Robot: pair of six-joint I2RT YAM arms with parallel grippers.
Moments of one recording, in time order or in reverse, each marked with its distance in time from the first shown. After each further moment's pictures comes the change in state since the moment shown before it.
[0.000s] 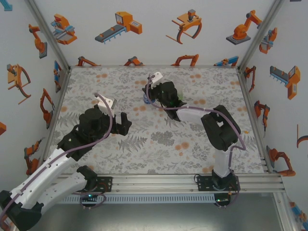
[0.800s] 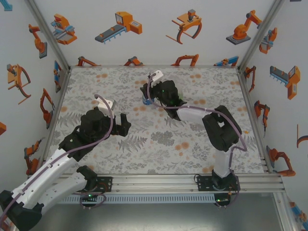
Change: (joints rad) left arm 0.015 0.005 -0.037 0.004 -0.016 -0.025; right arm 0.000 -0.038 0.017 -0.014 -0.014 0.021
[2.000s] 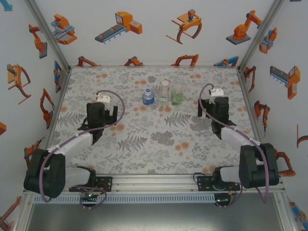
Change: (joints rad) left arm 0.362 0.486 -0.211 0.606 -0.164 0.291; right arm -0.565 -0.586 -0.641 -0.362 0.174 -0.029
